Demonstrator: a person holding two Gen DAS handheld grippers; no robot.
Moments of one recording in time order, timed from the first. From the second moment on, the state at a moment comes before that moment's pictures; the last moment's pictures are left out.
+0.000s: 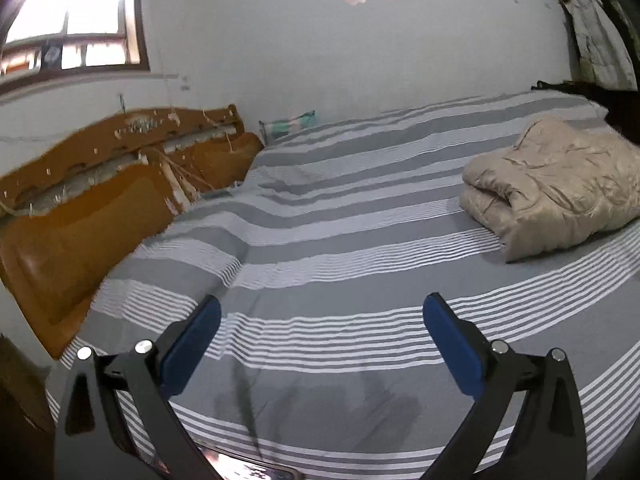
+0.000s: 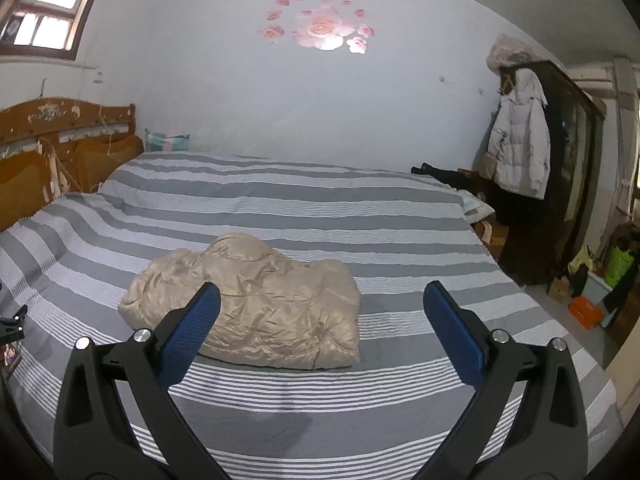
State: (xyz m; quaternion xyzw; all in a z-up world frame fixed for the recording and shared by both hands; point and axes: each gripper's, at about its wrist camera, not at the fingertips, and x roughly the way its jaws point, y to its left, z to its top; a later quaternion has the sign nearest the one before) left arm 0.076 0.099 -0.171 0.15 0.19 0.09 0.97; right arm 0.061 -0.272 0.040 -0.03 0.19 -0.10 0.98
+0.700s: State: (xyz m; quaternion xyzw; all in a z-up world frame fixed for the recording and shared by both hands) left arm 0.070 0.120 -0.216 0.21 0.21 0.00 0.96; right arm 0.063 -0.292 0.034 -0.03 0.20 -0.12 0.97
